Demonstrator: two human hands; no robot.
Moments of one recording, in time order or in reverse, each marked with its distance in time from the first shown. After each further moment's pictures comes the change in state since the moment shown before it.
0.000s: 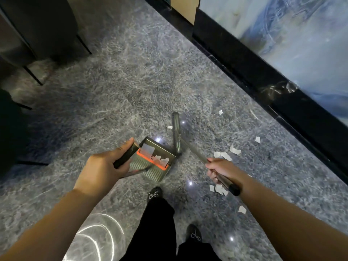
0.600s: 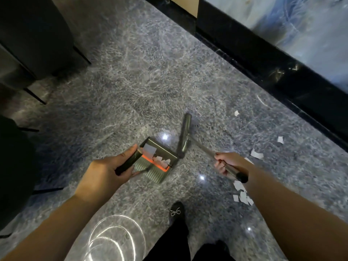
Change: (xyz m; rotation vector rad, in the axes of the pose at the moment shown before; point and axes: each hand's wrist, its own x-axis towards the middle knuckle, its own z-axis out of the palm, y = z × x) left_hand 0.141 -0.087 -0.048 0.115 -0.140 0.106; right_hand 0.119 -0.112 0.046 0.310 -0.035 0.188
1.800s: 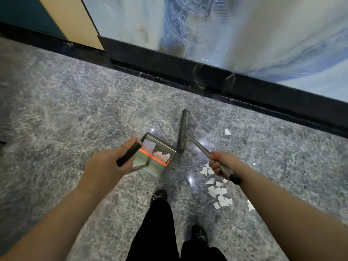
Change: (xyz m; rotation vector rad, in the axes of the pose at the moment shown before) left_hand 0.263 0.179 0.084 -0.006 -0.206 0.394; right_hand -0.063 -0.094 -0.168 0.496 0.176 -0.261
